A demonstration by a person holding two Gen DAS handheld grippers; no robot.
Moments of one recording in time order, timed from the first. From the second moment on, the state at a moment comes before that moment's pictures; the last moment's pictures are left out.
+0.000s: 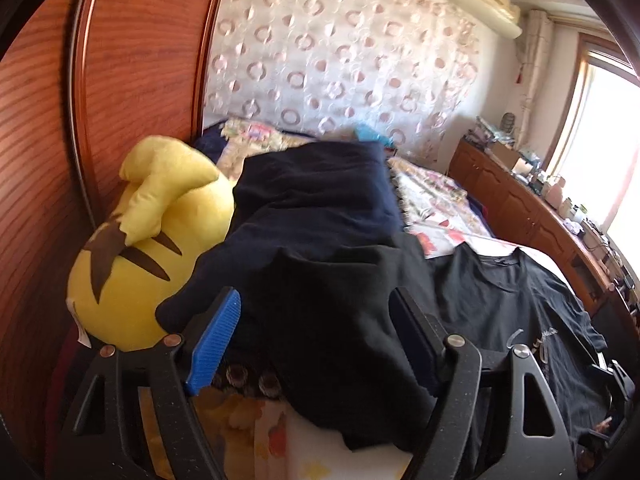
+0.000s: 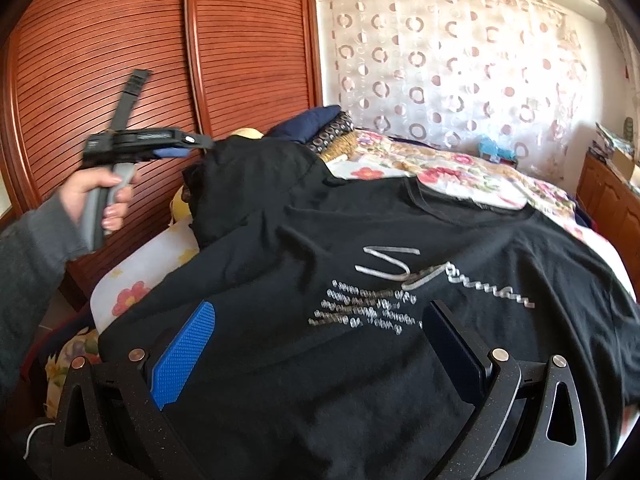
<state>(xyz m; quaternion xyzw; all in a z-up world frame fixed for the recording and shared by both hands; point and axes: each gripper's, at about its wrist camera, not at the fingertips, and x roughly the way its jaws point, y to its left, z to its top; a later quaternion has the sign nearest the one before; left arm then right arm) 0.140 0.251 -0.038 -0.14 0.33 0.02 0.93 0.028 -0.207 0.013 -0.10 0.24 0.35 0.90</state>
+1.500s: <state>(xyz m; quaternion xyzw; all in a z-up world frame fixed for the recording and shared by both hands) 0.084 0.051 0.055 0.05 0.26 -0.12 0.96 0.025 -0.222 0.005 -0.03 0.24 0.27 0.93</state>
